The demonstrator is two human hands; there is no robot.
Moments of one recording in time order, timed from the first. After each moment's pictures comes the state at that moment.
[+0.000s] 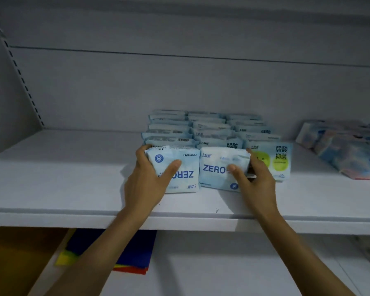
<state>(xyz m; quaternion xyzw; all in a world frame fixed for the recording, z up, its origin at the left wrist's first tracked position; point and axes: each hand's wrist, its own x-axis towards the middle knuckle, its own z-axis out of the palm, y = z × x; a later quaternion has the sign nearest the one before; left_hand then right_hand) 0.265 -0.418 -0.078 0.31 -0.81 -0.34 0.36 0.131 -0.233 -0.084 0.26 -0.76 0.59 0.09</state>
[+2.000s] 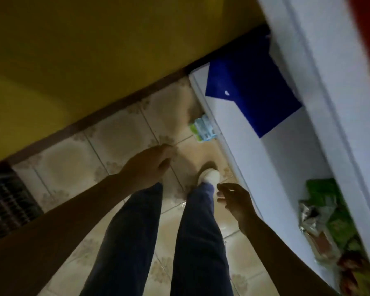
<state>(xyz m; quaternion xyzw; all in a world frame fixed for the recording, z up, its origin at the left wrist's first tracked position) 0.673 -0.365 -0.682 0.63 -0.63 -0.46 -0.03 0.419 -0.312 -0.670 0.20 -0.79 0.00 -0.57</state>
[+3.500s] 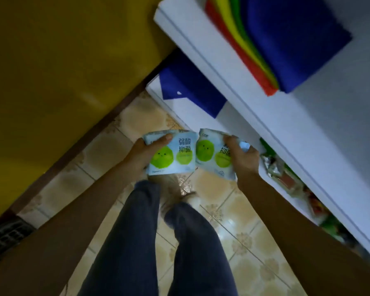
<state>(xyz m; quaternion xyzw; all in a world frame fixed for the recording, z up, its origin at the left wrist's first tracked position) 0.643 -0.356 -0.481 0.56 -0.25 -0.77 0.19 0.423 -0.300 -0.440 0.11 -0.86 0.30 -0.40</state>
